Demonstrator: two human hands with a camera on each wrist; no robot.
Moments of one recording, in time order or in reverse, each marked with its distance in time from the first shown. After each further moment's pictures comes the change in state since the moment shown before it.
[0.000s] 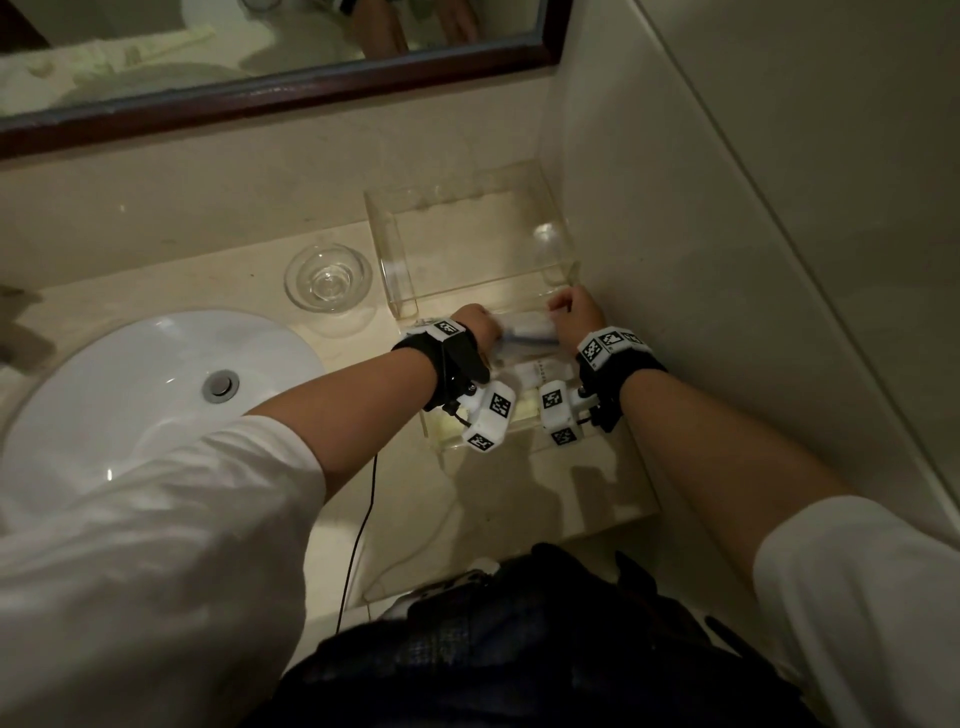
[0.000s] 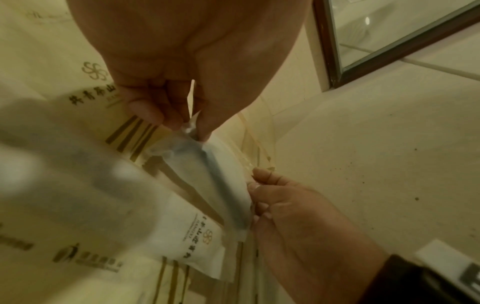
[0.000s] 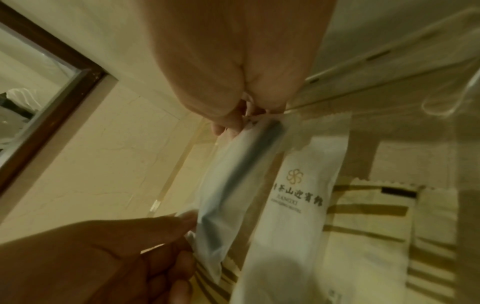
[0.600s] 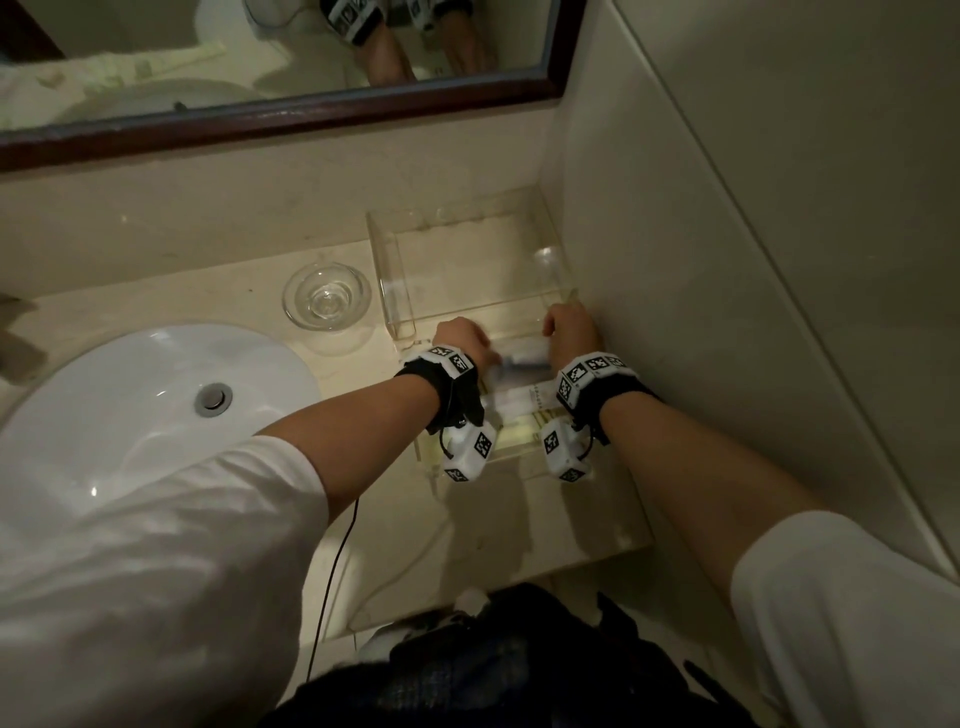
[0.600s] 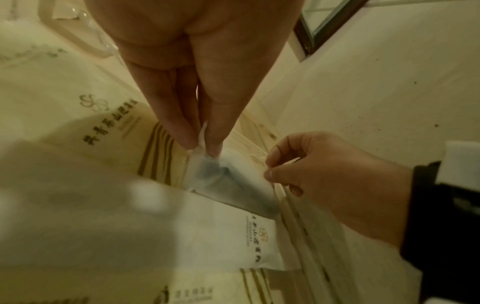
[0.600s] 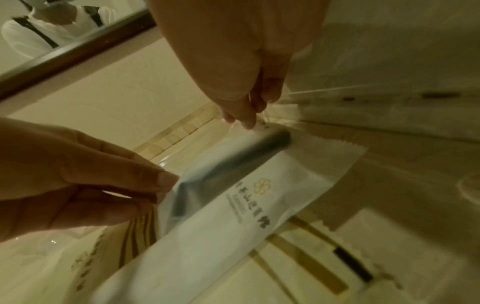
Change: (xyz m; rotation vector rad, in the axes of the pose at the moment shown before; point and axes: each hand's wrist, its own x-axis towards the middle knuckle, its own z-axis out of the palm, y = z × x) left_hand 0.006 -0.005 -0.004 0.091 0.162 0.046; right_hand 0.004 -0.011 -0.002 -0.454 0.067 -0.258
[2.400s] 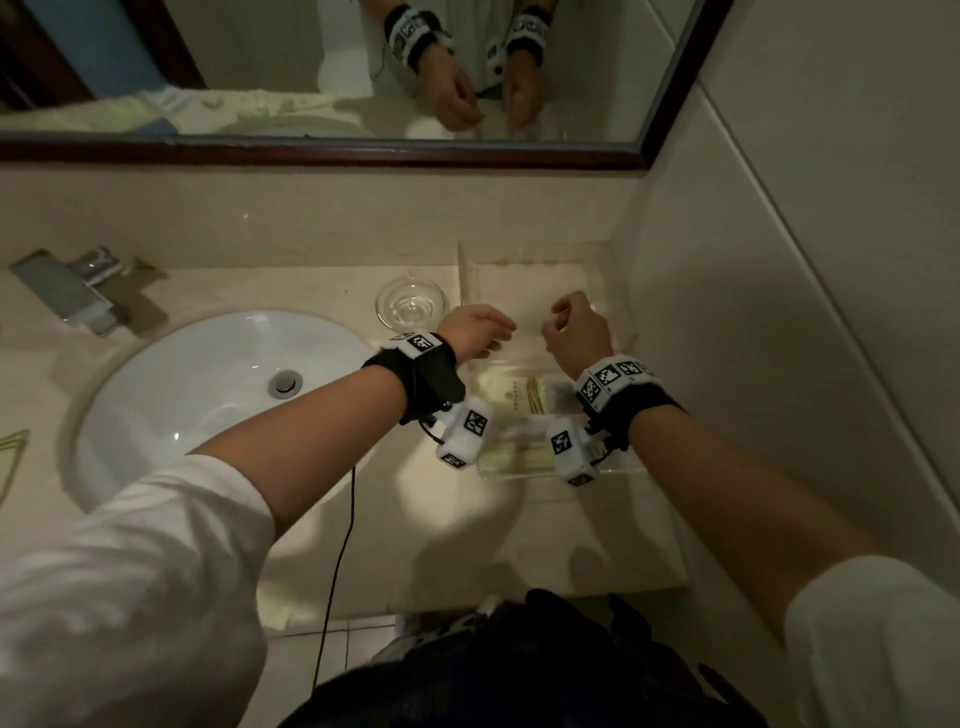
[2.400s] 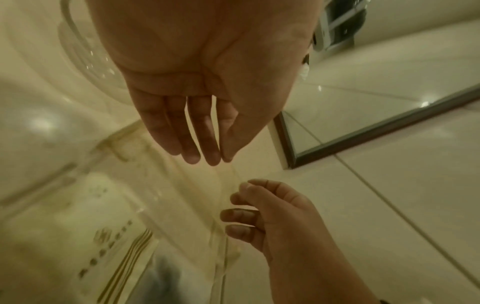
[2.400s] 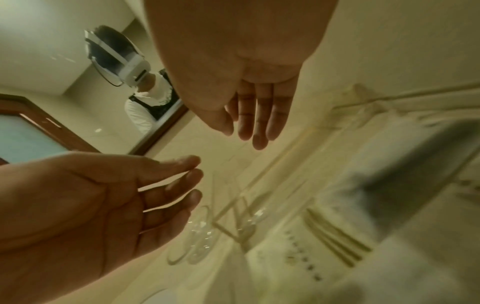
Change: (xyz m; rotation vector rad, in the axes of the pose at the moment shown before) left_hand -0.042 -0.052 -0.085 -0.639 0.015 0.130; right_hand -0.026 -0.109 -0.019 0.259 0.013 -0.113
